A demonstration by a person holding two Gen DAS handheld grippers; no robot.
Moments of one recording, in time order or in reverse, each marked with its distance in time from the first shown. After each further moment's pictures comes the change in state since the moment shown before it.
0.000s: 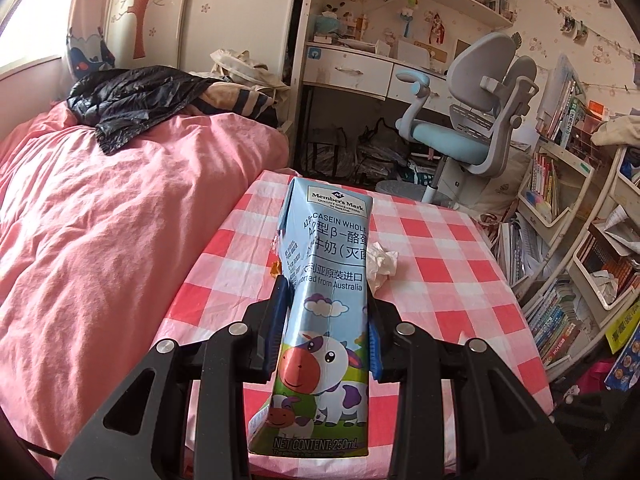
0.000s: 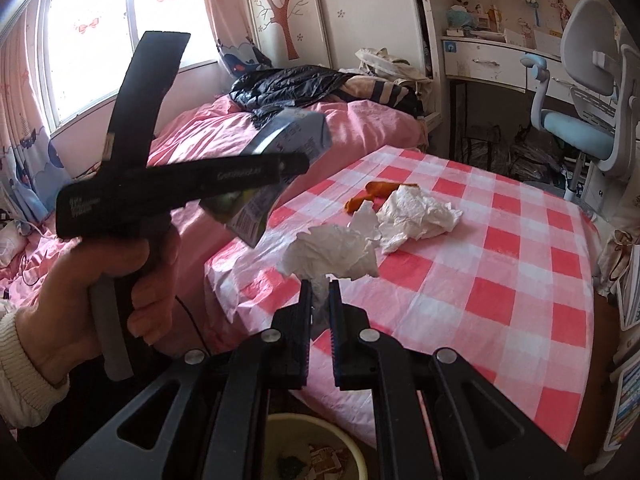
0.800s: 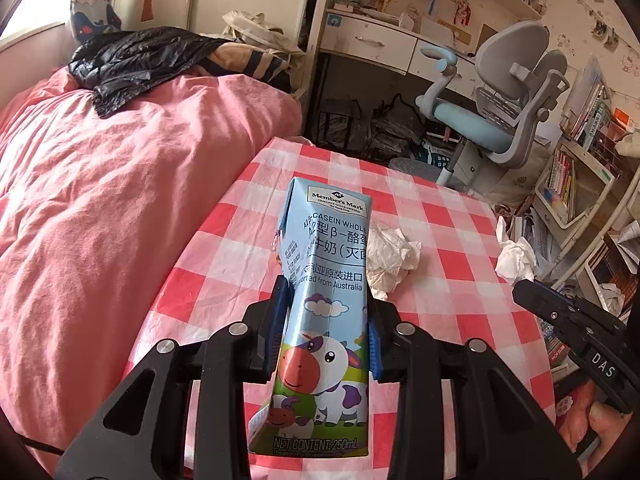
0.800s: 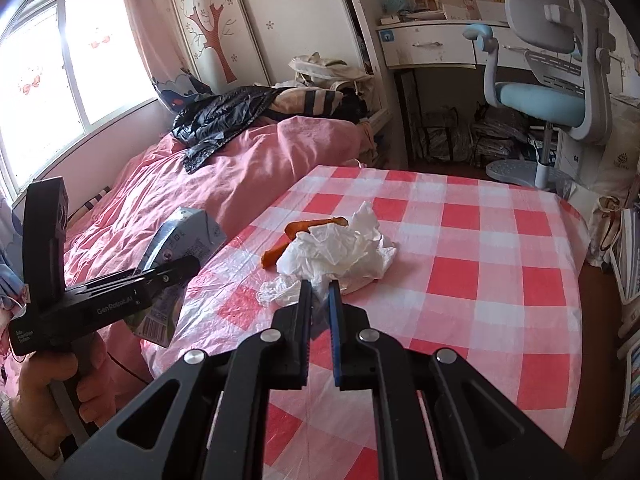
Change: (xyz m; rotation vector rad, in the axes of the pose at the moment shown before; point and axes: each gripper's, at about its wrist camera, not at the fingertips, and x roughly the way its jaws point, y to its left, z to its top) left arm 0.051 0.013 0.011 -0.064 0.109 0.019; right arm 0.027 -0.094 0.063 0.180 -0.090 -0.084
